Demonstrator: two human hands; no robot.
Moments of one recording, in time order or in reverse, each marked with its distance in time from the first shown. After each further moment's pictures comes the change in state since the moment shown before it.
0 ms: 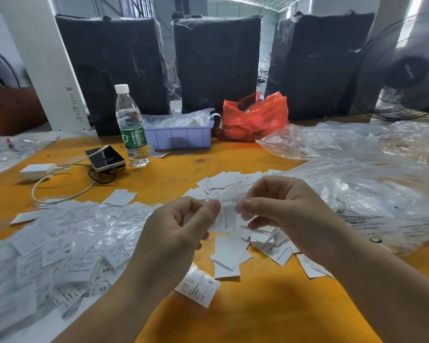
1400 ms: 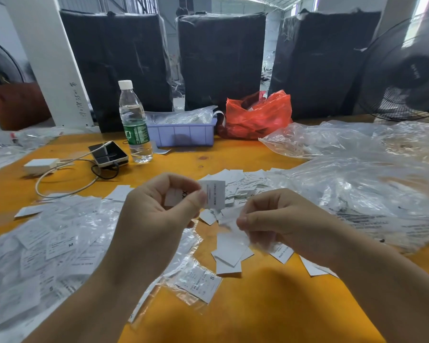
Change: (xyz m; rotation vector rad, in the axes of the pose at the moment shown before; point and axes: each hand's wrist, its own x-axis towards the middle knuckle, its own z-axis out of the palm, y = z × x) left_hand 0.000 0.016 -0.016 -0.092 0.134 0.125; right_hand 0.000 0.000 0.000 -0.108 -0.264 0.155
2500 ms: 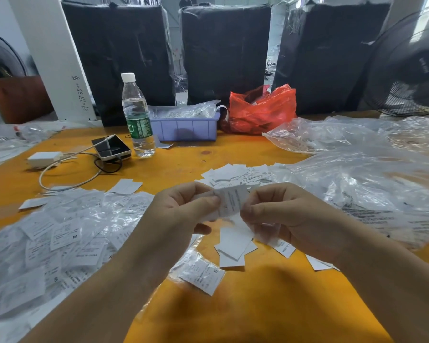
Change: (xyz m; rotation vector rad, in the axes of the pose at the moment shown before) left_hand 0.002 -0.003 0.008 -0.152 -0.235 -0.261; right_hand 0.002 0.005 0.001 0.141 -0.080 -0.049
